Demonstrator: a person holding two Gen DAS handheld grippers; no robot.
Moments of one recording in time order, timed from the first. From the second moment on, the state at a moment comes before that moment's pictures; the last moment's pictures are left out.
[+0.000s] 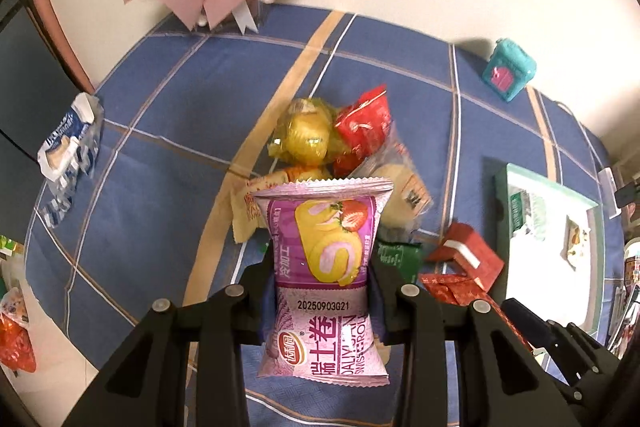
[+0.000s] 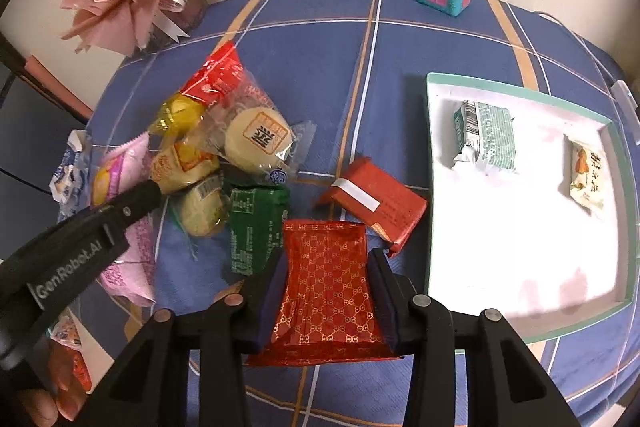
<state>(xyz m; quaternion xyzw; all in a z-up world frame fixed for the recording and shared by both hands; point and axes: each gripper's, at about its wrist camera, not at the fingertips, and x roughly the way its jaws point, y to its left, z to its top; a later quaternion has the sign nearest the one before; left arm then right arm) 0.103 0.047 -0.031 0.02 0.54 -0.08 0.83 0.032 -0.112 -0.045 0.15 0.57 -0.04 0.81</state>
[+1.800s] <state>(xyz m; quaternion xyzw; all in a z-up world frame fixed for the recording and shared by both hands) 0.002 -0.156 -0.027 0.15 0.53 -0.28 0.79 -0.091 -0.345 -0.025 0.29 0.48 -0.29 0.78</state>
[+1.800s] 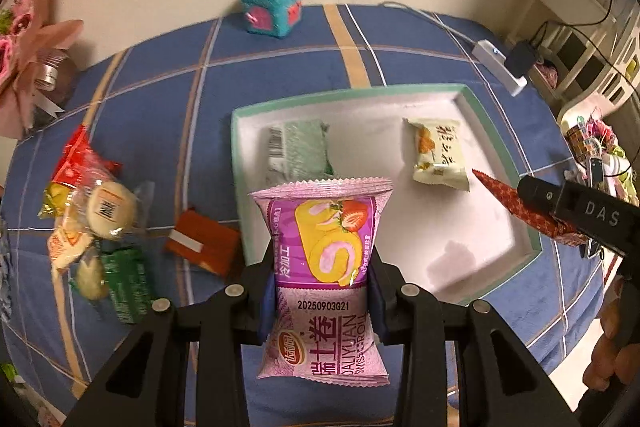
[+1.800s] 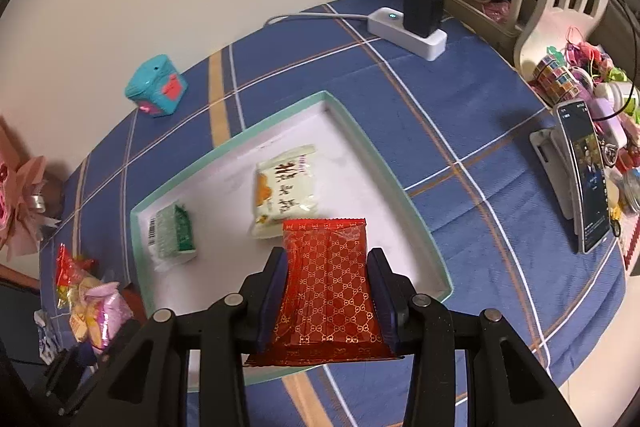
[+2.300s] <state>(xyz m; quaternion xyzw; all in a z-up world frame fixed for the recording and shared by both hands) 0.015 -0.171 -0.070 0.13 0.56 -0.27 0.77 -0.082 -0.363 -0.053 0.32 0.46 -0.29 0.78</state>
